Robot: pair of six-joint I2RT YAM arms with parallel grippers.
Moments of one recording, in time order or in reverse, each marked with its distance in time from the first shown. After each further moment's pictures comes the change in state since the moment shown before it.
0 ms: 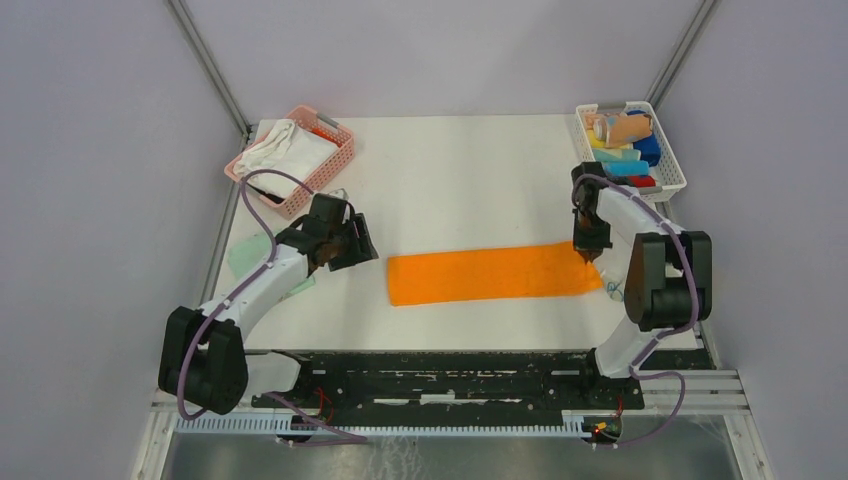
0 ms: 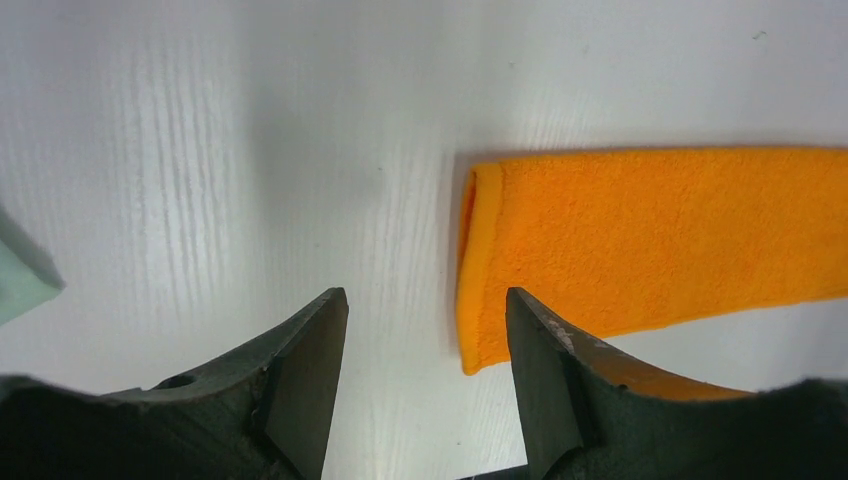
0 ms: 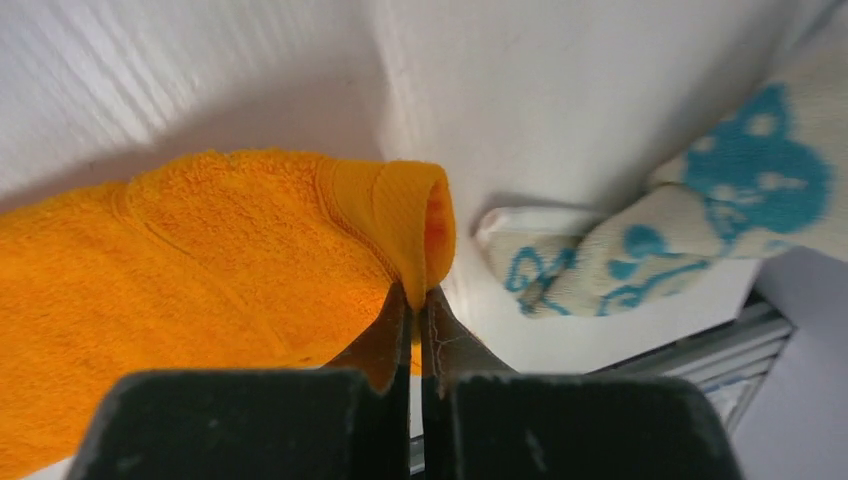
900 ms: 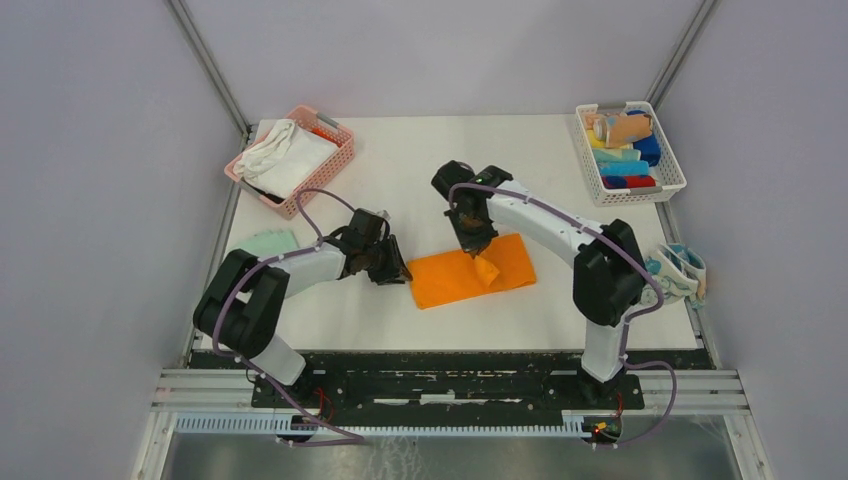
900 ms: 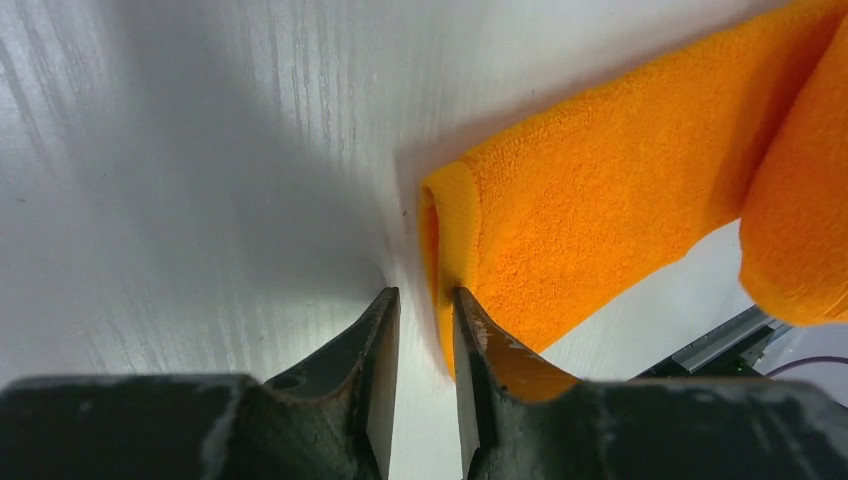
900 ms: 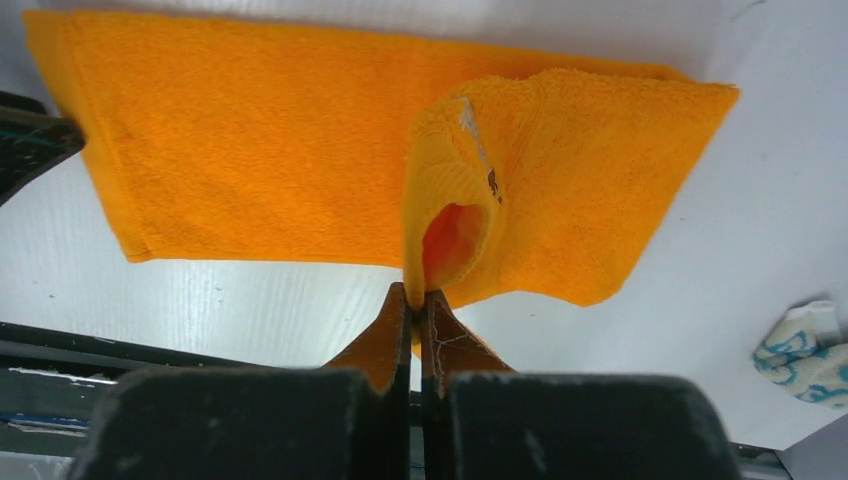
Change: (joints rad) left arm -0.146 0.297 -0.072 0.332 0.255 -0.160; right arm 0.670 0.150 0.462 -0.198 -0.098 0.111
